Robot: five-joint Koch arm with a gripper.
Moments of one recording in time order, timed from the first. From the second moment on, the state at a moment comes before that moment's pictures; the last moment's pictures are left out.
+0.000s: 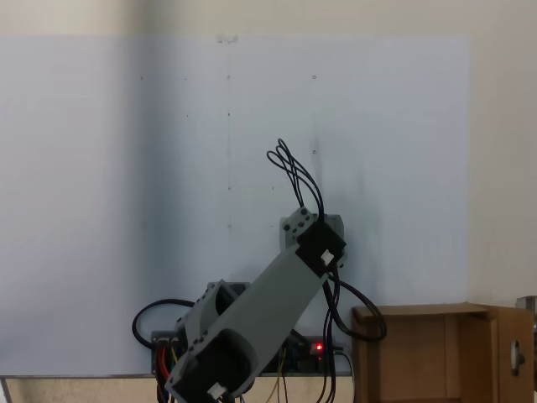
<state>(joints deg) 46.3 94.7 99.1 58.9 42.2</state>
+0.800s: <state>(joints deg) 47.5 93.8 99.3 55.7 42.2</state>
